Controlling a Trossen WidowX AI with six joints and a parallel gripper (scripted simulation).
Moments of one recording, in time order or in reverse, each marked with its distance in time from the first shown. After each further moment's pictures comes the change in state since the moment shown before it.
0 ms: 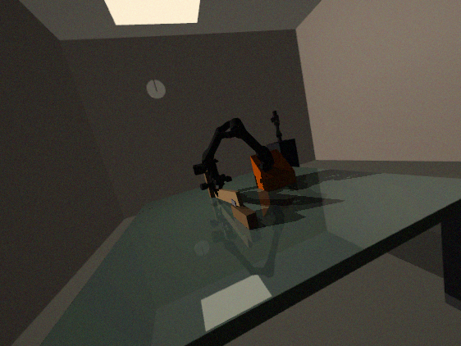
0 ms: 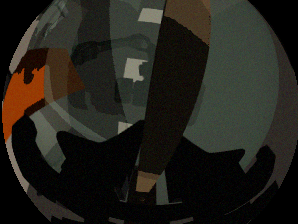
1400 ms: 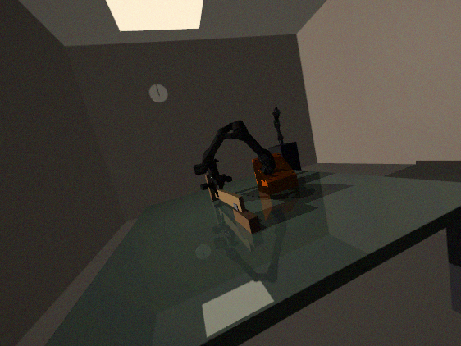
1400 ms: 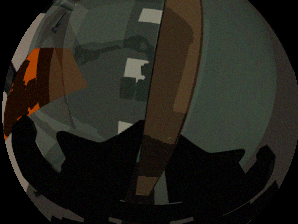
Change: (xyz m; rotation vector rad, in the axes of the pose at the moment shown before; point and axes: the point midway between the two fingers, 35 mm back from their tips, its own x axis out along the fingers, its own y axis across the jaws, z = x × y) arm -0.021 -0.003 -0.001 -0.004 0.002 0.001
